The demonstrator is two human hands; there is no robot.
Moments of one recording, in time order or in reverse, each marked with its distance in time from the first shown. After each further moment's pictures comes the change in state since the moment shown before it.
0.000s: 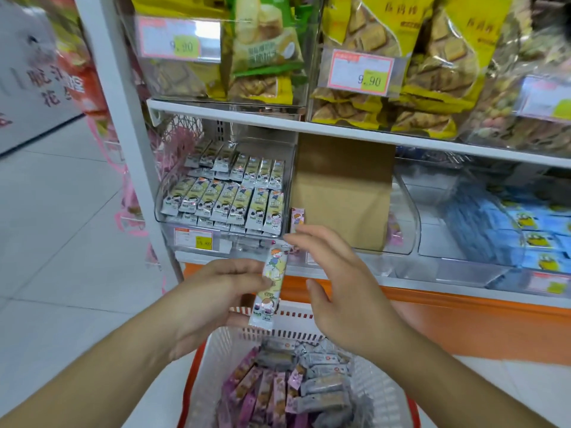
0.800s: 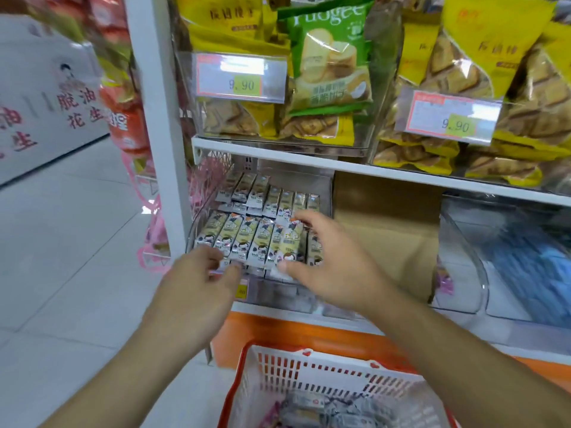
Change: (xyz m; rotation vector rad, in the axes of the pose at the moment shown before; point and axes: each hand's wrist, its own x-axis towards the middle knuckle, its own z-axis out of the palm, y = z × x) left_hand 0.024 0.036 -0.081 0.533 0.667 0.217; right_hand 0.147 -0.007 0.025 -0.023 -0.044 0.118
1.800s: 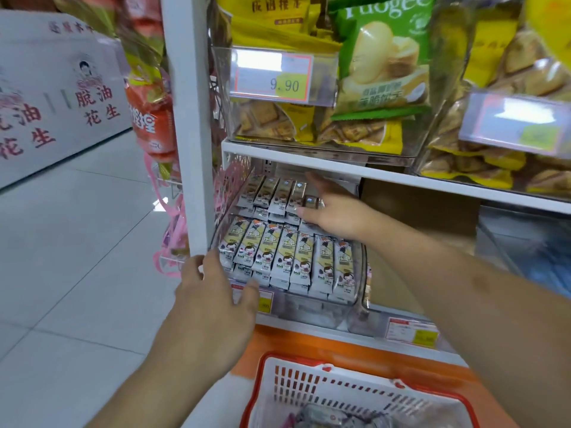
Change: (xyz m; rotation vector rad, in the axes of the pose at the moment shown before) left_hand 0.014 -0.024 -0.004 0.167 0.010 0.047; right_hand 0.138 0.014 0.000 -0.154 -0.150 0.070
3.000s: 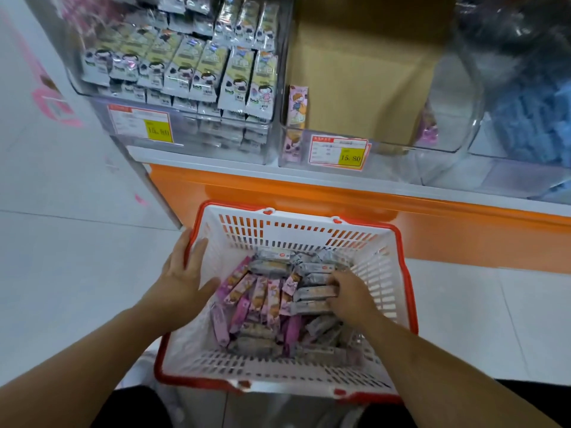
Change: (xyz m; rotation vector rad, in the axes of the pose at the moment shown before) left_hand -0.091 -0.173 0.206 0.328 -0.514 0.074; right_hand -0.333 0.243 0.278 0.059 -0.286 0.581
